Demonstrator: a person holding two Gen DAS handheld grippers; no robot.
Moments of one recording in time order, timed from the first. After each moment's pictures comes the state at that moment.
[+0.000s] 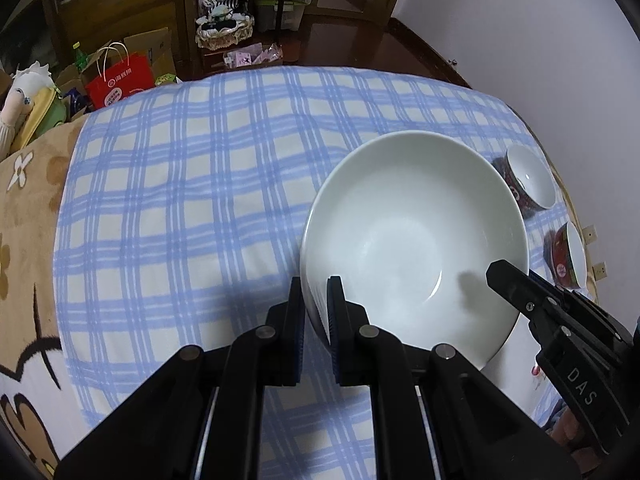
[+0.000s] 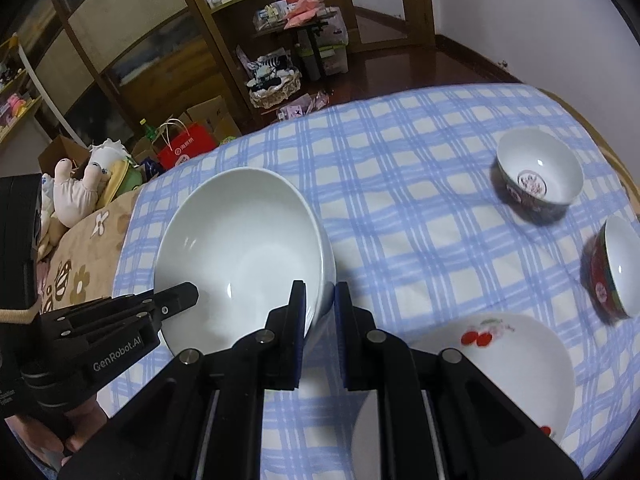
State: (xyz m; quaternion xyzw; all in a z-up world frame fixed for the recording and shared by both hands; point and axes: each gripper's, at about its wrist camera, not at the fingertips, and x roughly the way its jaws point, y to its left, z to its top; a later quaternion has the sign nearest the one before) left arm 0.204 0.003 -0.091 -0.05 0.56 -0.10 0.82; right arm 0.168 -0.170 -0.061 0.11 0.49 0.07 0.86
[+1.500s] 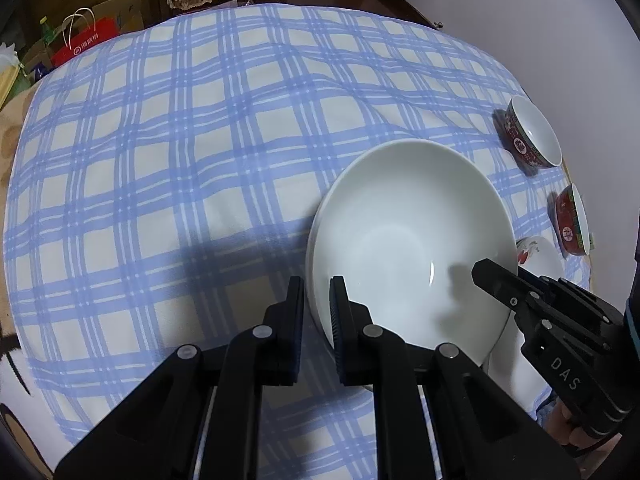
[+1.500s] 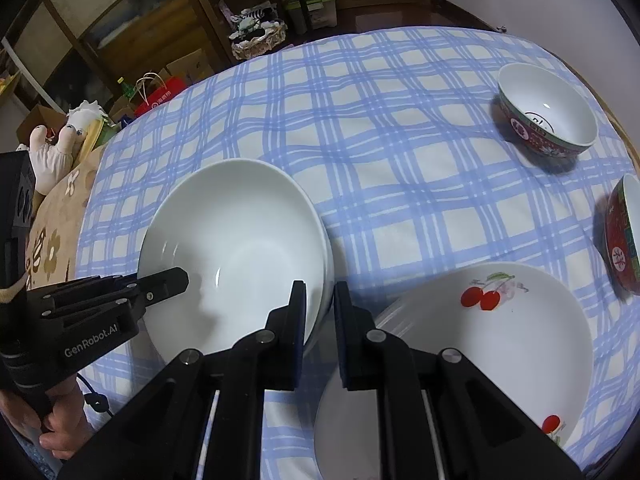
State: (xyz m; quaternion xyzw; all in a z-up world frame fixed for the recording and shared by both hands) left arm 0.206 -0.003 -0.138 -0.07 0.61 -0.14 0.77; right arm 0.171 -0.175 -0.116 0.08 0.56 0.05 0.82
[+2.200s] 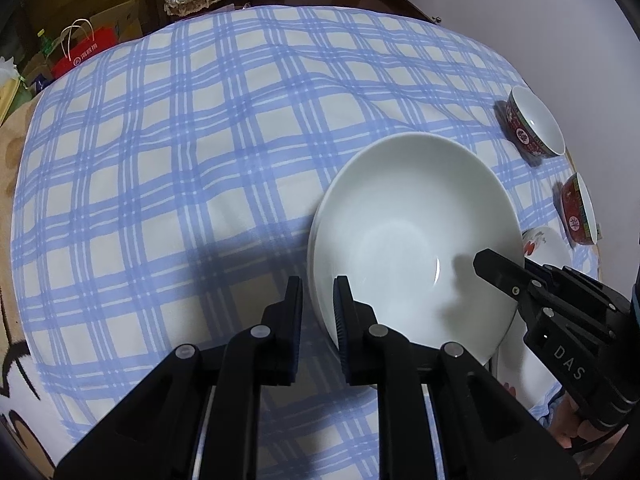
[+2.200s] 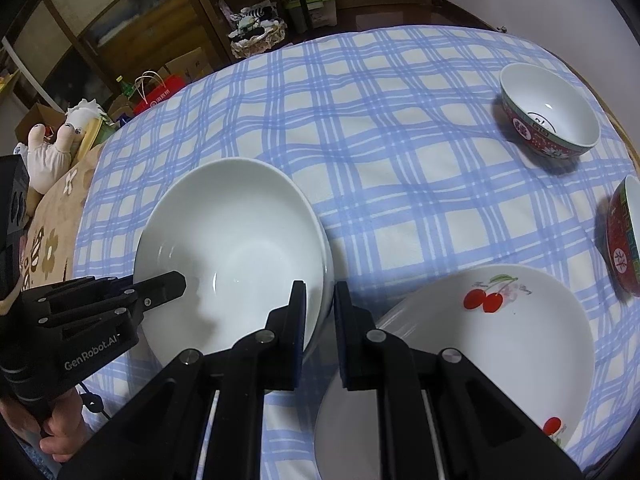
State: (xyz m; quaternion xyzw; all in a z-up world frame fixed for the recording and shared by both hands) left arm 0.206 -0.005 -0.139 -0.05 0.61 -0.14 0.78; right arm 0.172 -0.173 -0.118 0.08 0.56 0.05 0.82
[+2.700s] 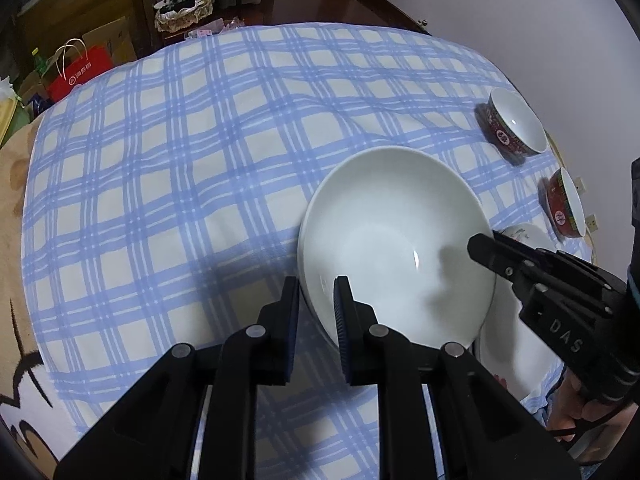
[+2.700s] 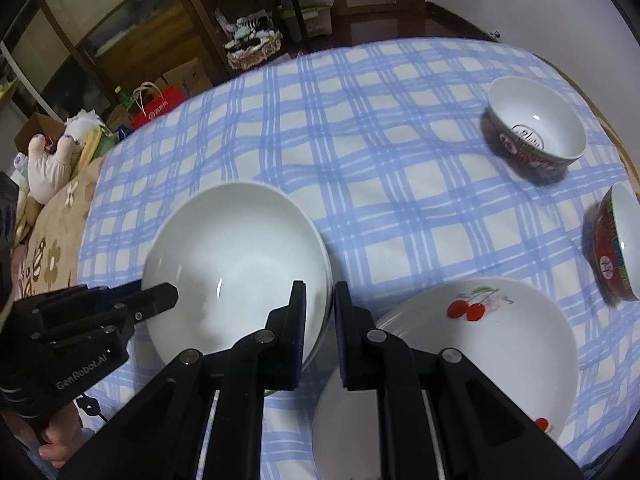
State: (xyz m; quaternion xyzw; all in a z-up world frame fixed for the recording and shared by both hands) left arm 0.198 -0.008 -0.118 -0.03 0.59 -0.16 0.79; right arm 0.173 -0.181 -0.100 0.09 0.55 0.04 0.83
